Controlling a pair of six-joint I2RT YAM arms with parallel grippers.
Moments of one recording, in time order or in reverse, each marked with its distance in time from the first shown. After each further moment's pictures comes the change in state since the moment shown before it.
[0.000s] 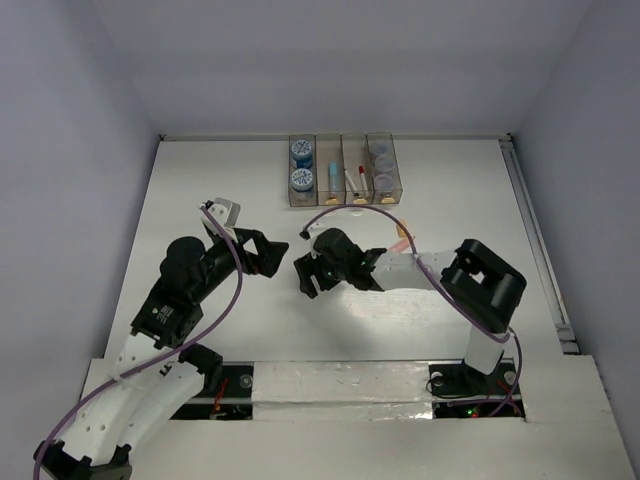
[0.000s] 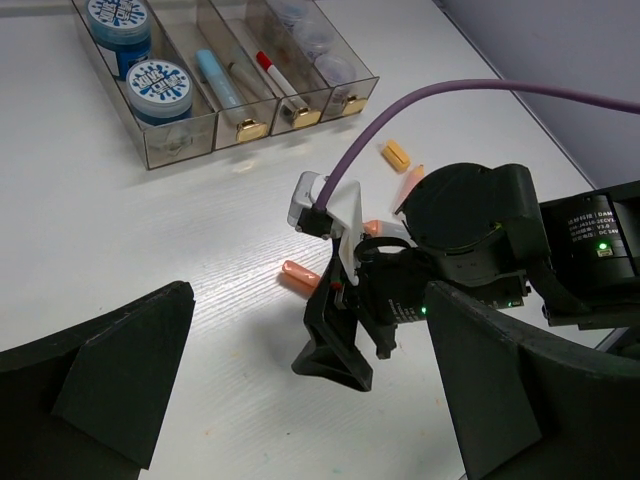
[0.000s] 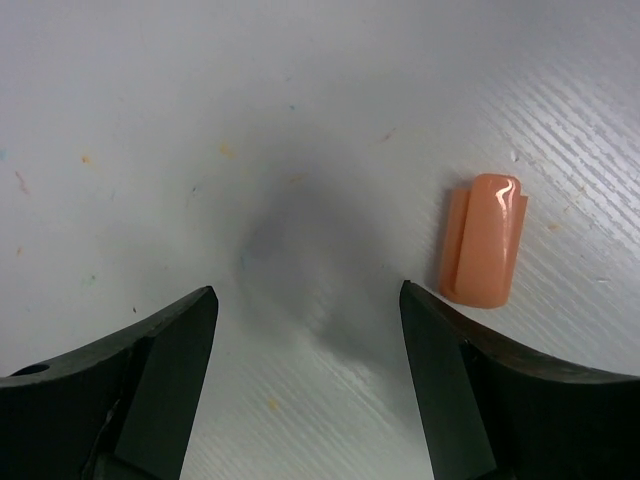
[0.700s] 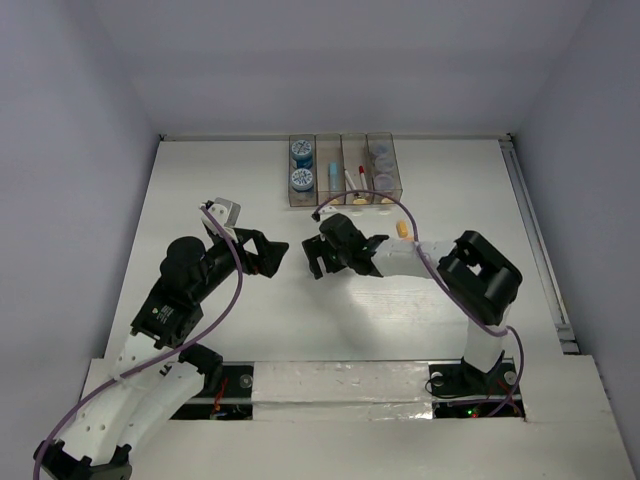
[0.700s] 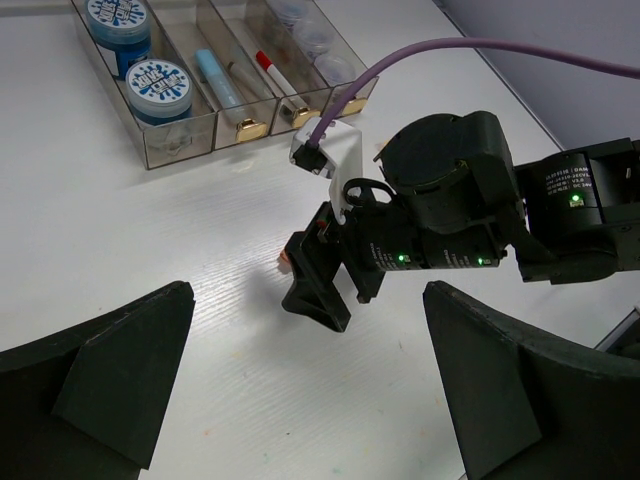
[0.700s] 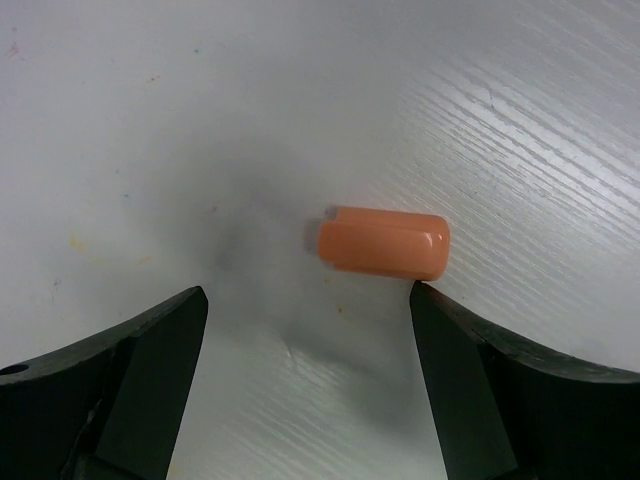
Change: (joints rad) left arm 0.000 0.000 0.000 0.000 0.000 0.000; right arm -0.087 0.048 0.078 -0.056 0.181 0.009
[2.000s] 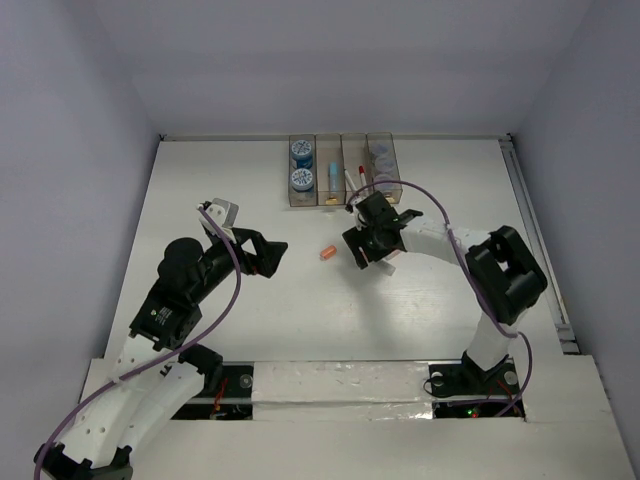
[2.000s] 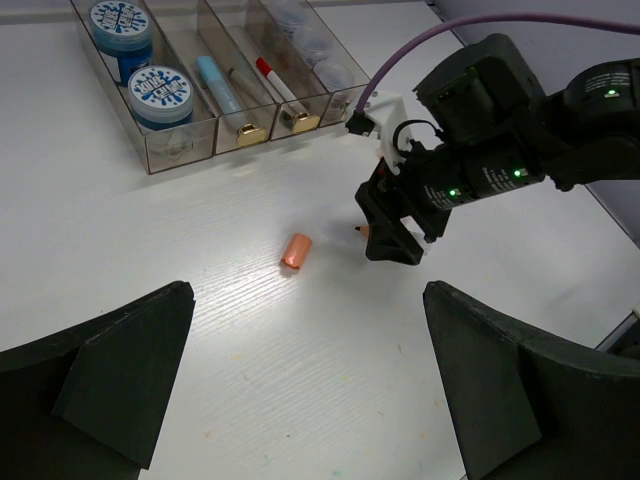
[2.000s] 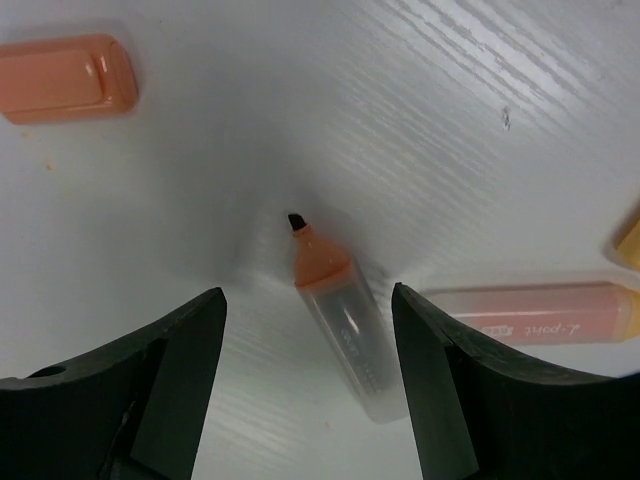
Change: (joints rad) left arm 0.011 -0.008 0.000 0.000 0.007 0.000; right arm -0.236 -0.106 0.020 -0.399 -0.080 -0.243
